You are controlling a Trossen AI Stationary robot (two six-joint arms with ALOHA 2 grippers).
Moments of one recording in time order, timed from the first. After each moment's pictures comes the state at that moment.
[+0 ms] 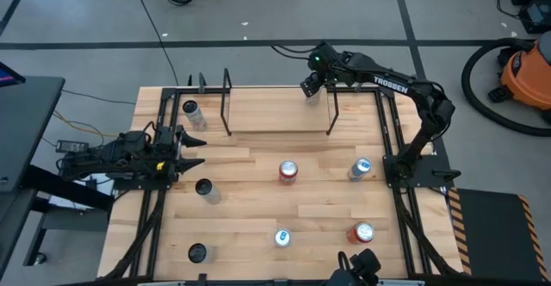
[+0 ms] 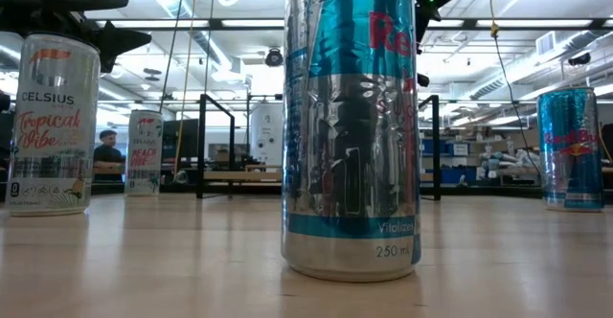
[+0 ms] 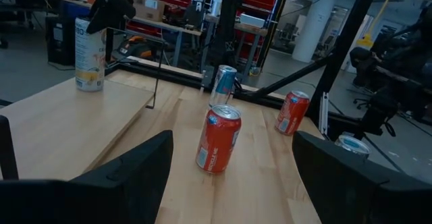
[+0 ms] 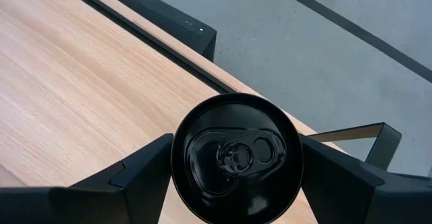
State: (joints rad) left arm 0.04 0.01 0.25 -0.26 -0.03 -0.25; right arm -0.66 1.66 1.49 -0.79 0.21 0.24
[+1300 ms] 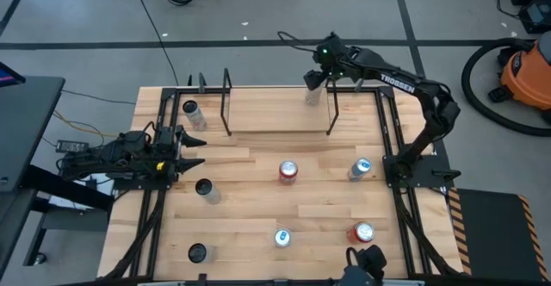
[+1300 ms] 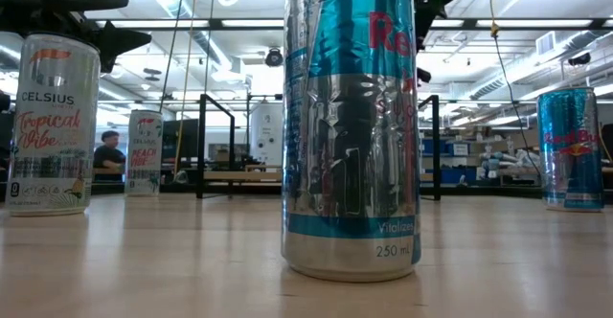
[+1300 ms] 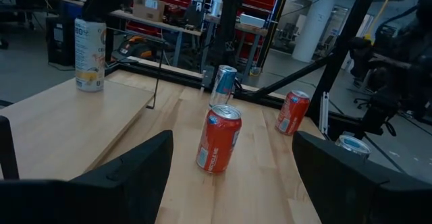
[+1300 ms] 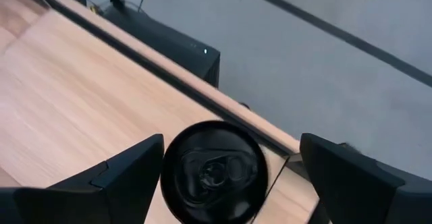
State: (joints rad) left arm 0.04 0.01 0.25 -0.26 -0.03 -0.25; right arm -0.70 1.61 1.49 -0.74 0.16 0.22
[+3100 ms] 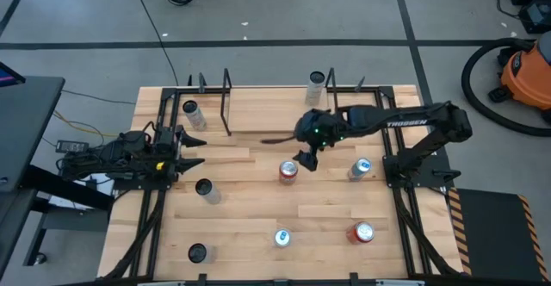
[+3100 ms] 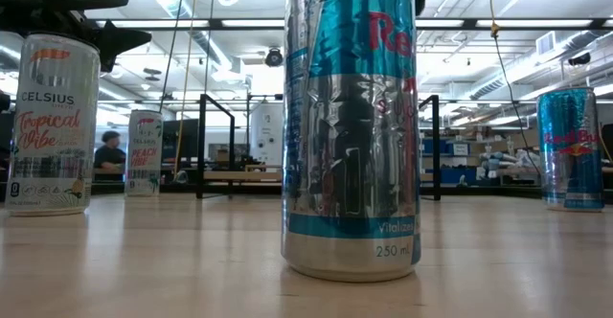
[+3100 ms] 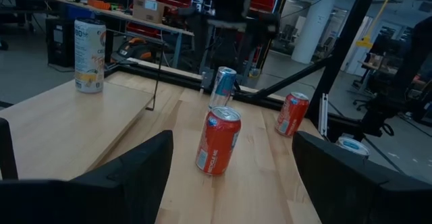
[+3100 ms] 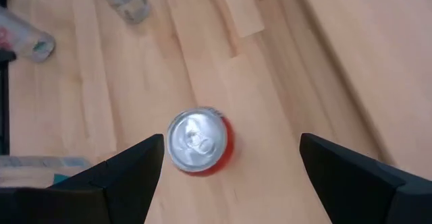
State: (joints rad) left arm 0.04 0.01 0.25 -0.25 -0.03 -0.25; right arm -0.03 1.49 1.31 -0.73 -0.02 0.32
